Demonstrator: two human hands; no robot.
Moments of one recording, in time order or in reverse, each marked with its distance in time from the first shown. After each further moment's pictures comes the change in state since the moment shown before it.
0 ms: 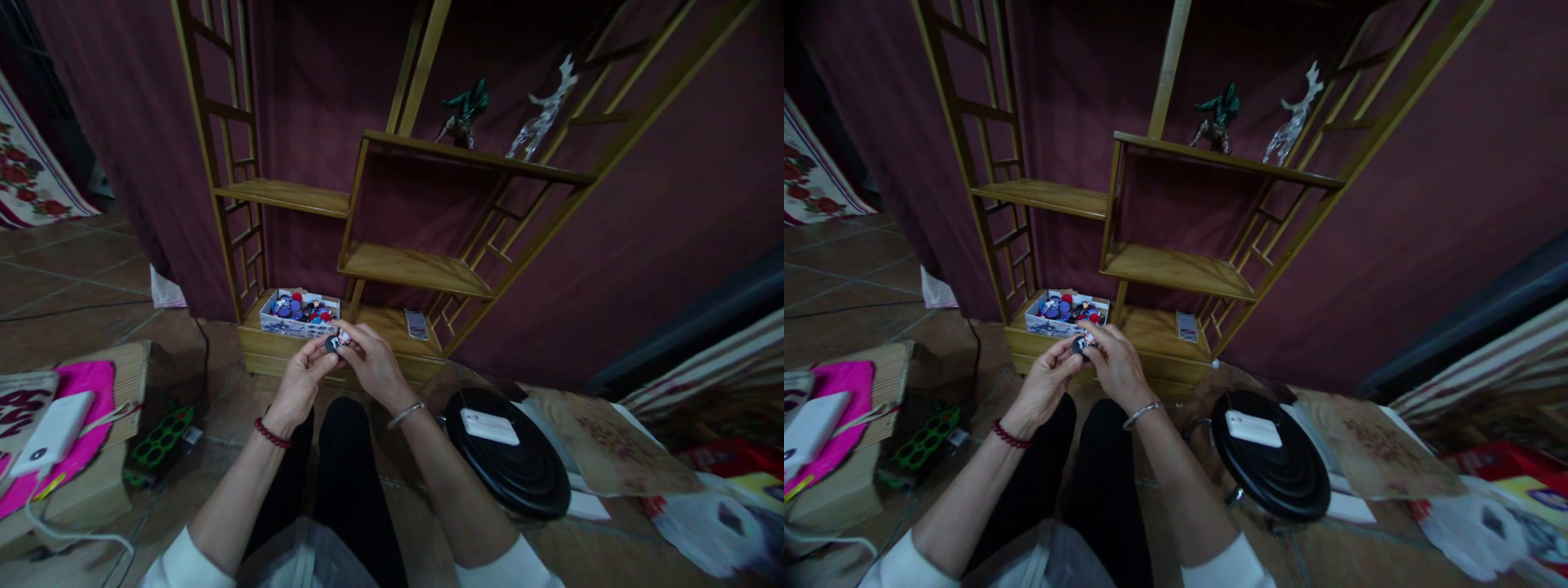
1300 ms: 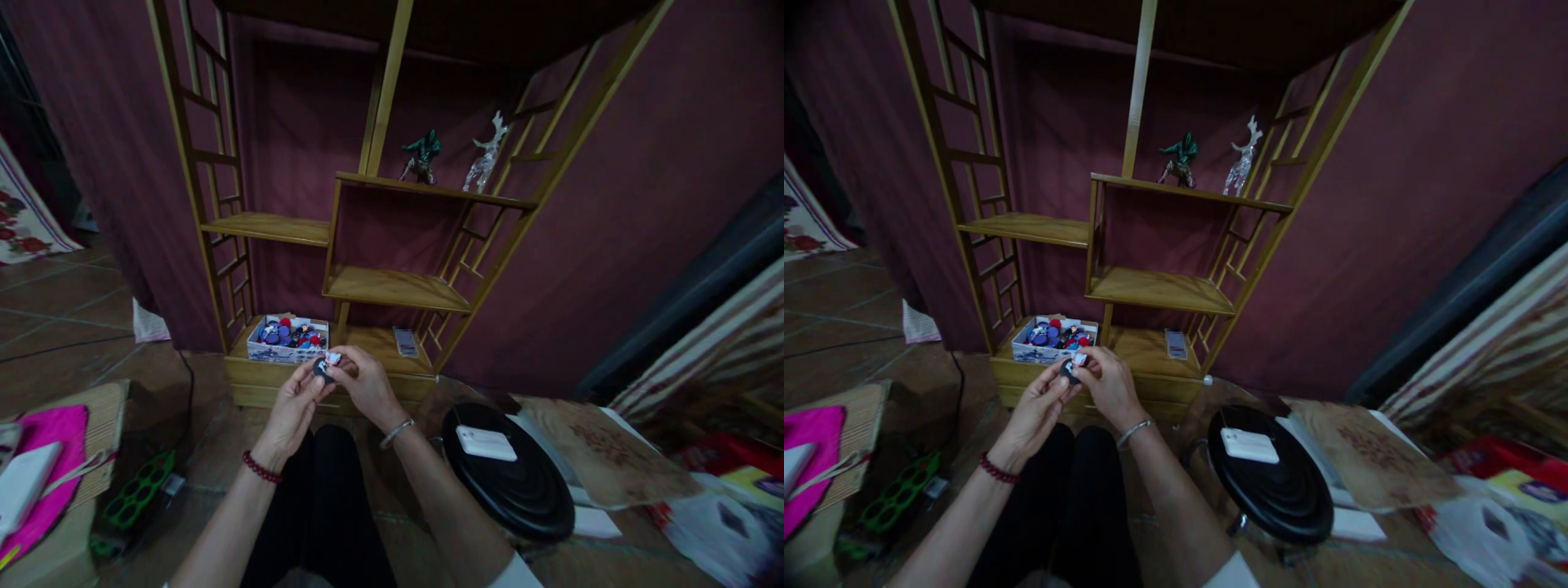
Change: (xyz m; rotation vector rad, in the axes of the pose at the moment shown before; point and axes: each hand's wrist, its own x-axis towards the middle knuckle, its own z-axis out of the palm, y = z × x) left_hand 0.000 -0.001 0.009 -0.106 -0.050 -0.035; right_hand -0.001 0.013 -0.003 0.127 0.123 0.069
